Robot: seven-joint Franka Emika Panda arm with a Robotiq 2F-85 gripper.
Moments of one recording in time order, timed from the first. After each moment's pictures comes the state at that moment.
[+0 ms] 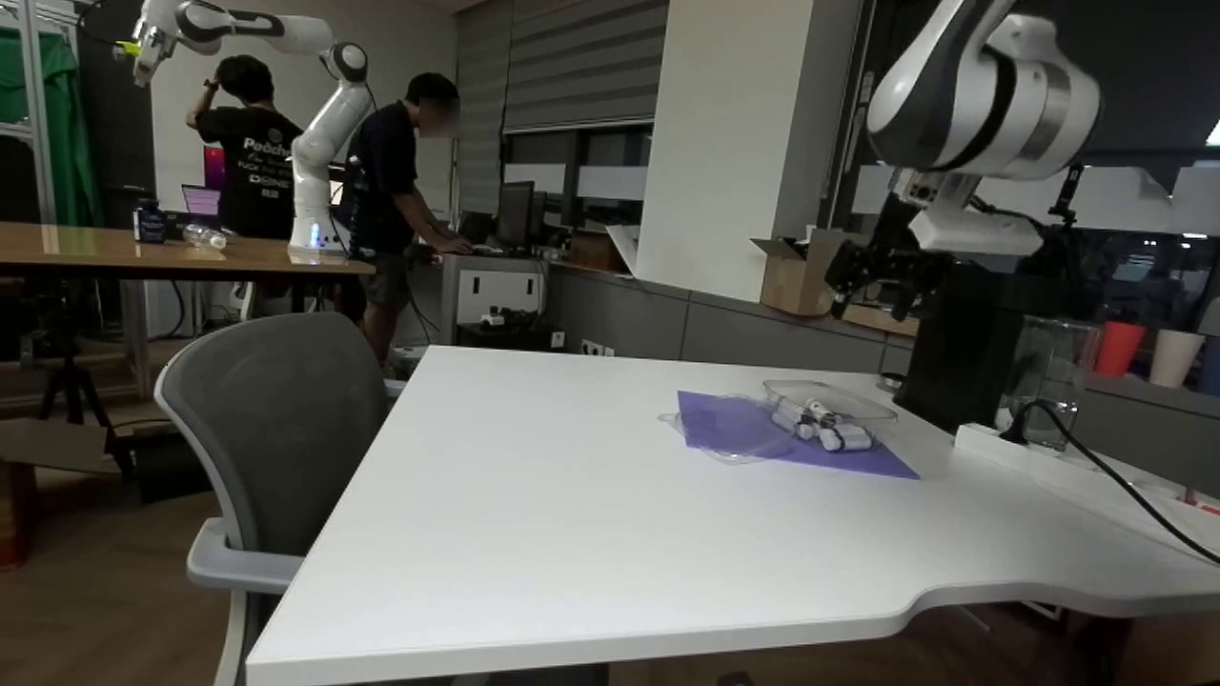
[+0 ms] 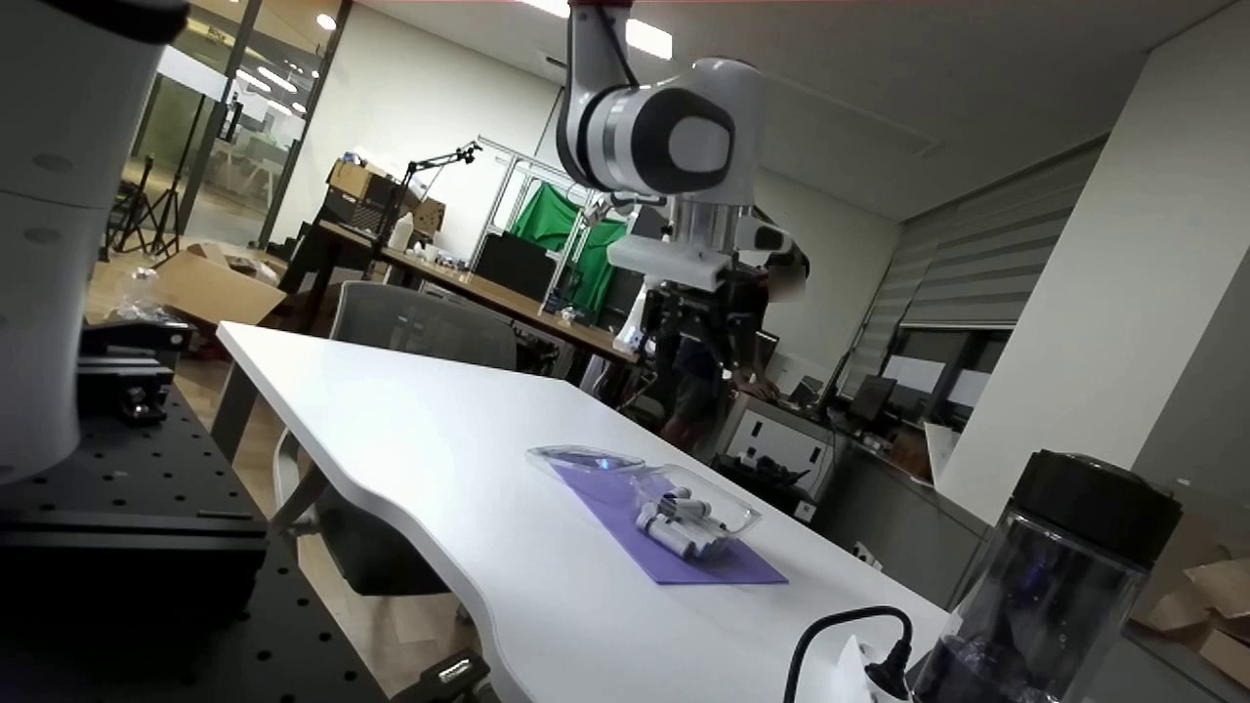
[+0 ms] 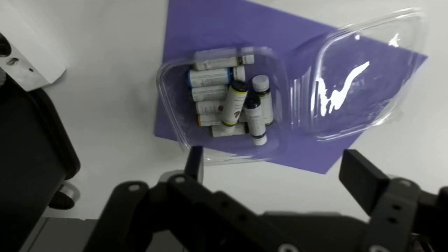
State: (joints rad) arm -0.07 0.10 -0.14 -2.48 0.07 3.02 -0.22
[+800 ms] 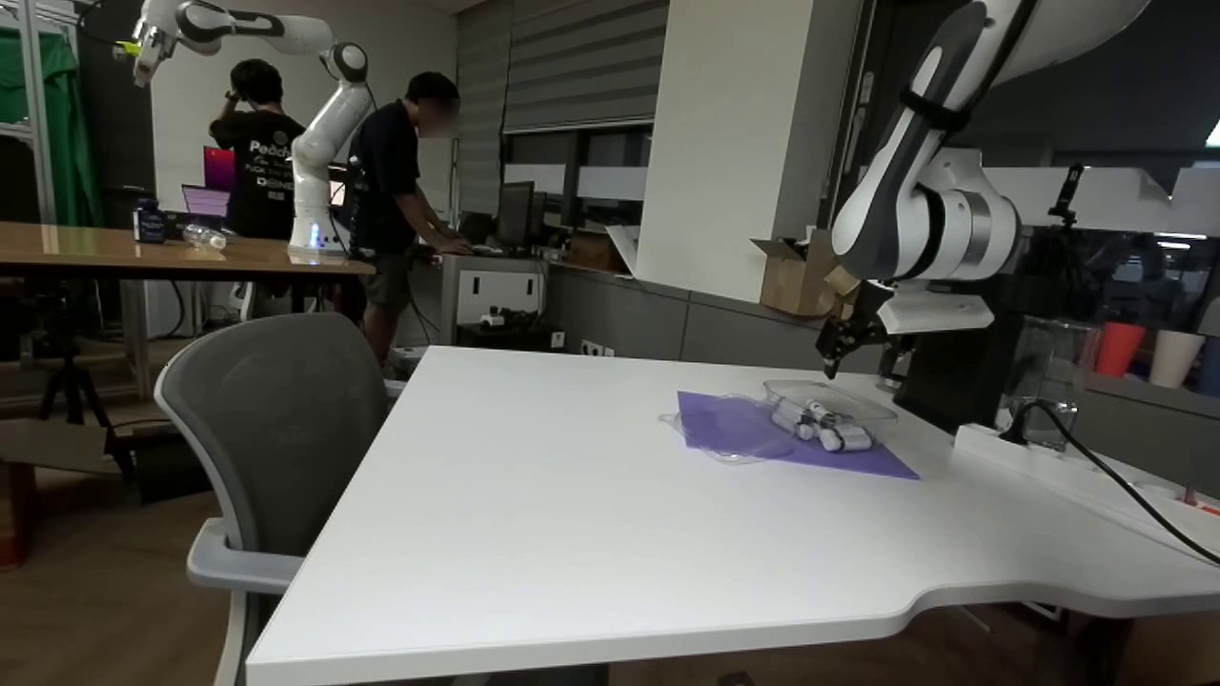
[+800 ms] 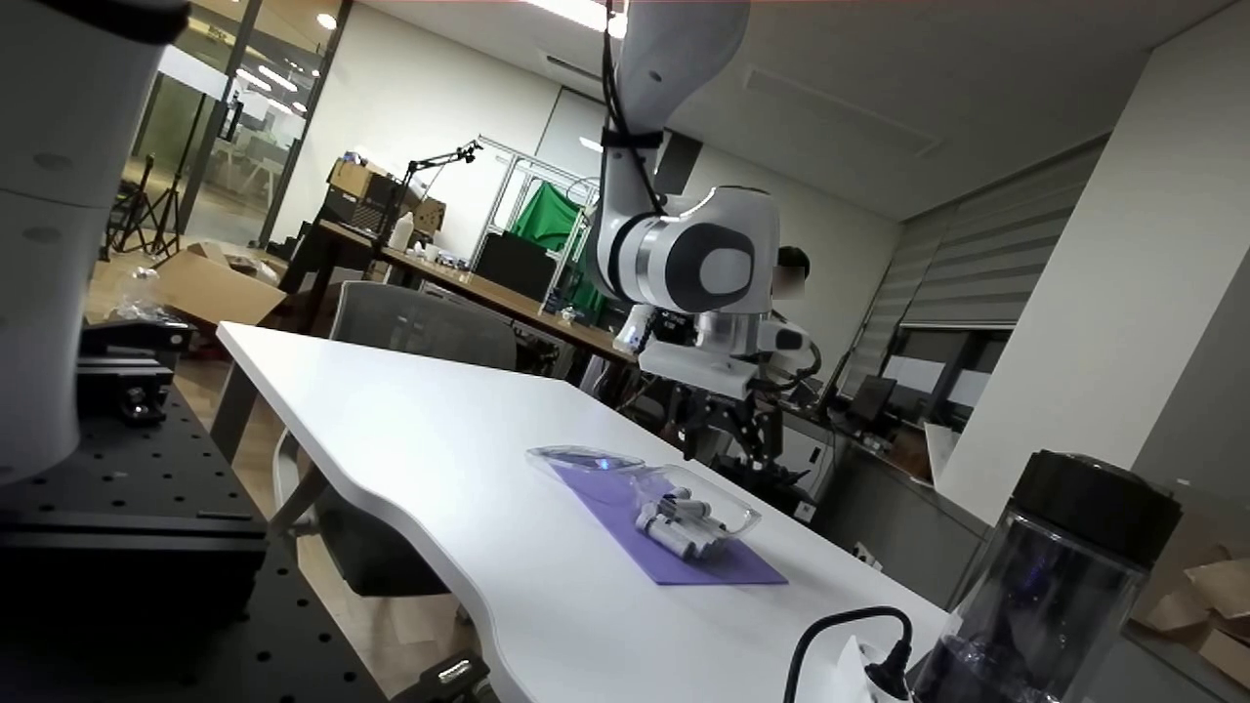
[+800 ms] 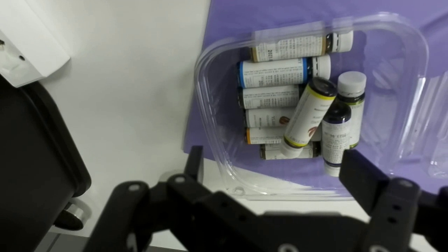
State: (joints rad) arm -0.07 0.50 -0.20 -2.20 0.04 3.12 -0.19
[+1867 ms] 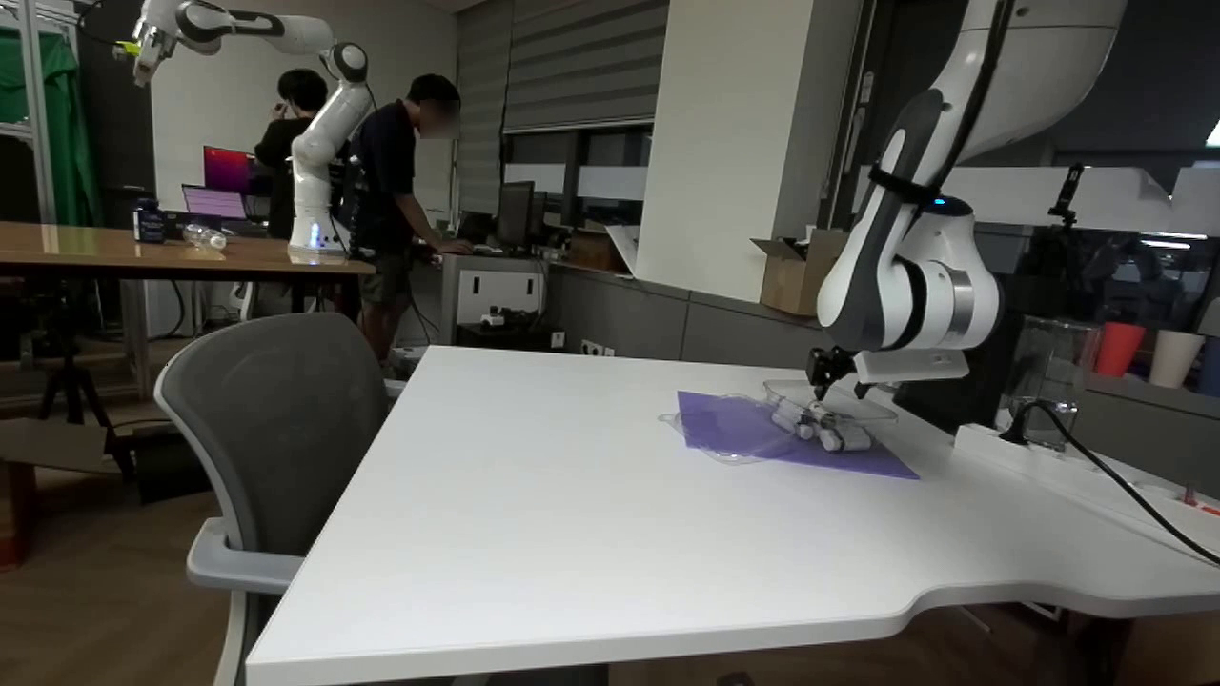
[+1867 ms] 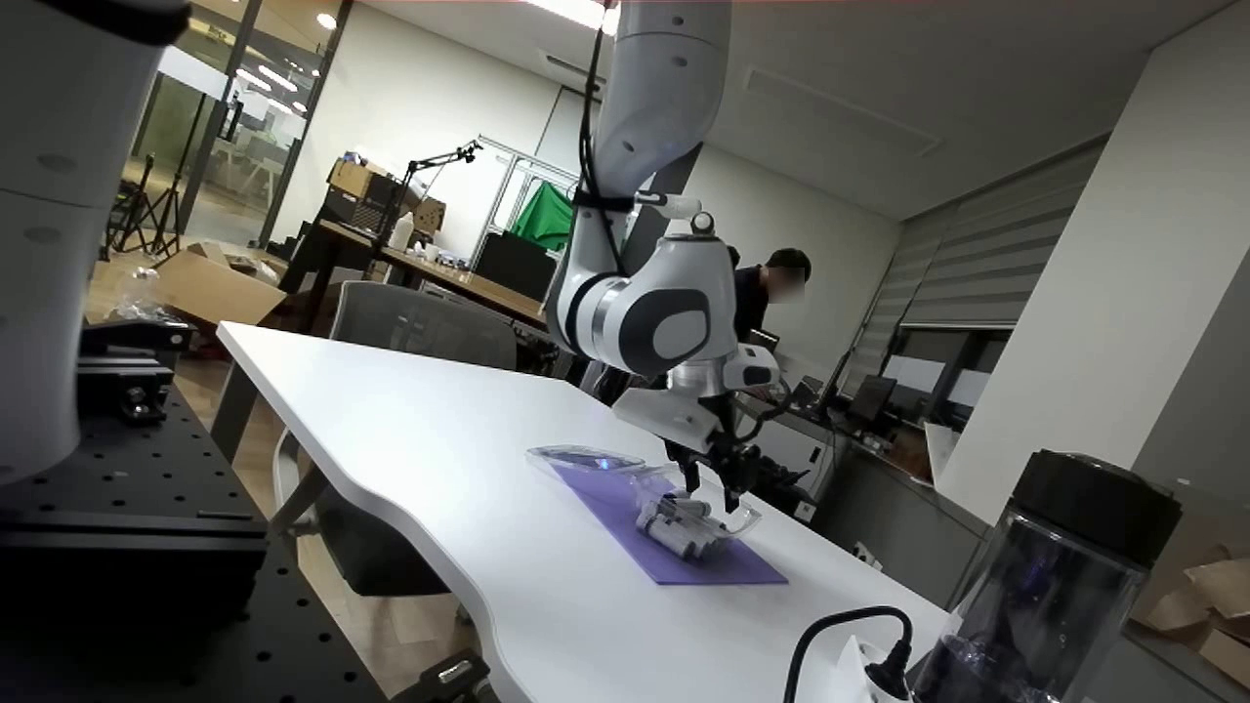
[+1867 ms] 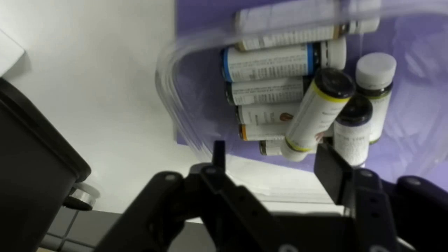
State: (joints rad) arm -0.05 0.68 -0.20 -2.18 0.07 3.46 -0.10
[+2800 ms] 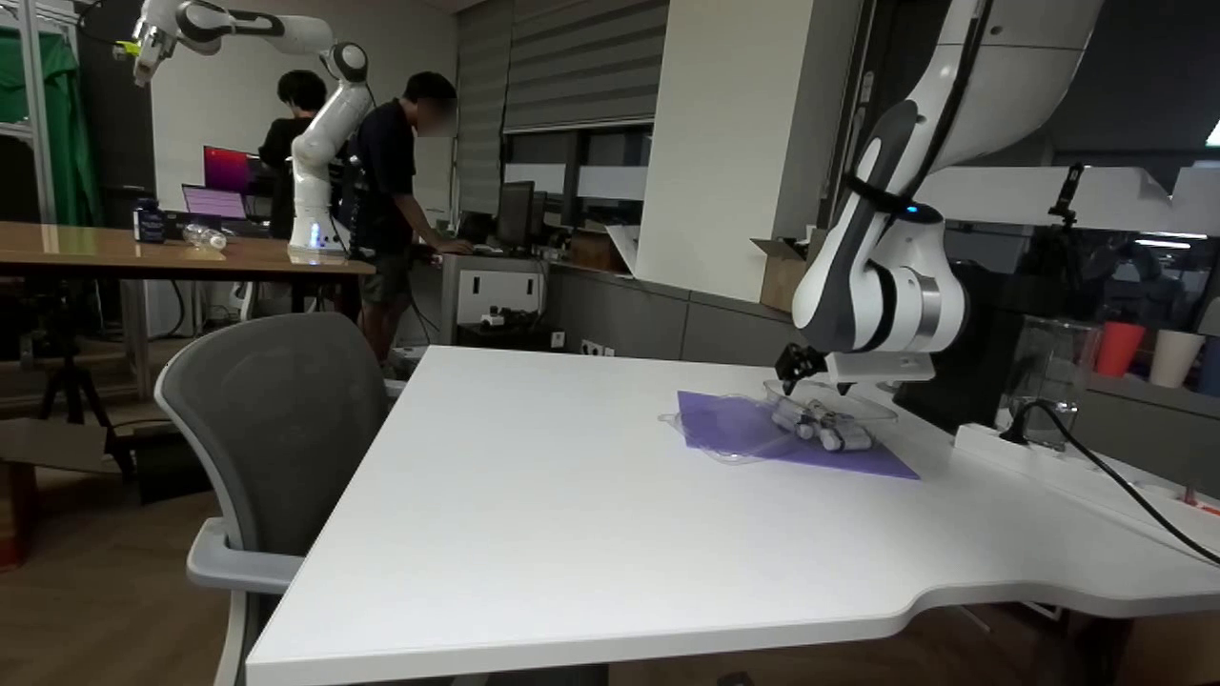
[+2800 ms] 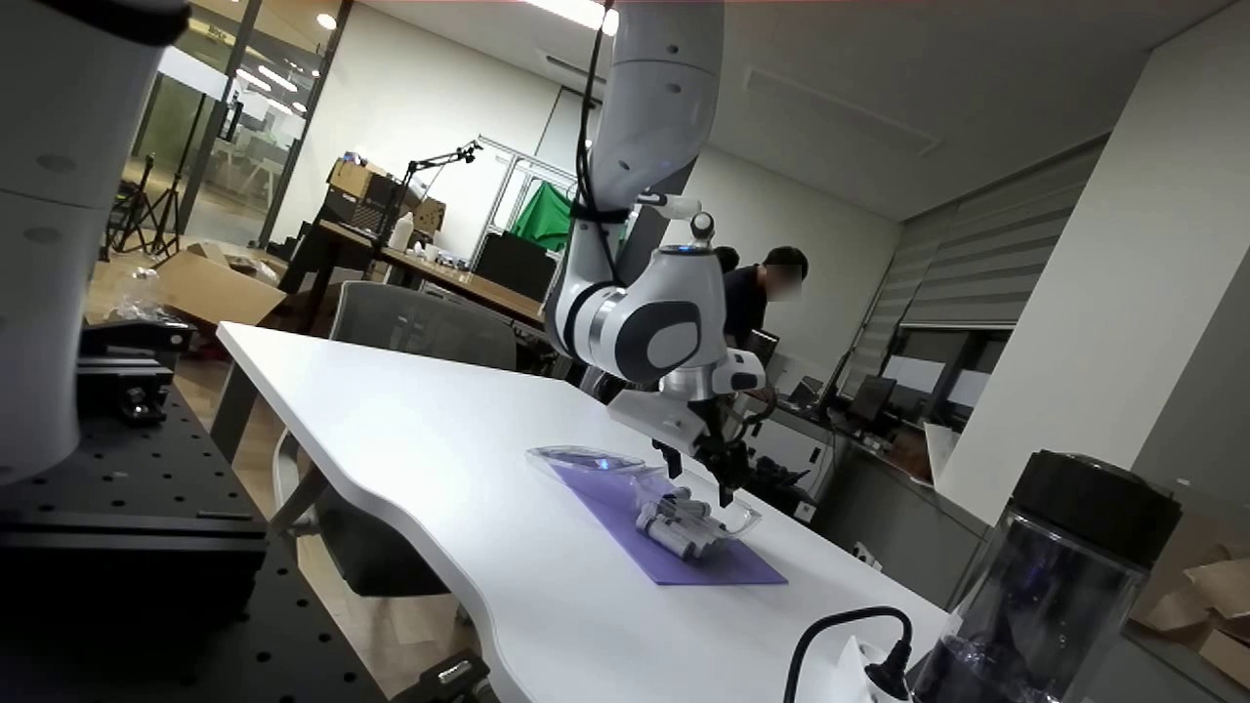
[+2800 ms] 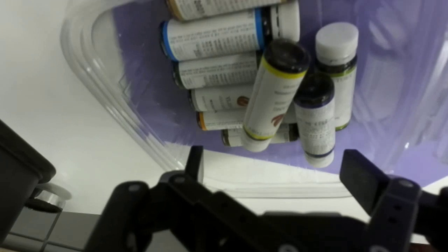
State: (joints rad) arm -0.05 0.73 -0.15 -2.10 0.08 3.45 -0.08
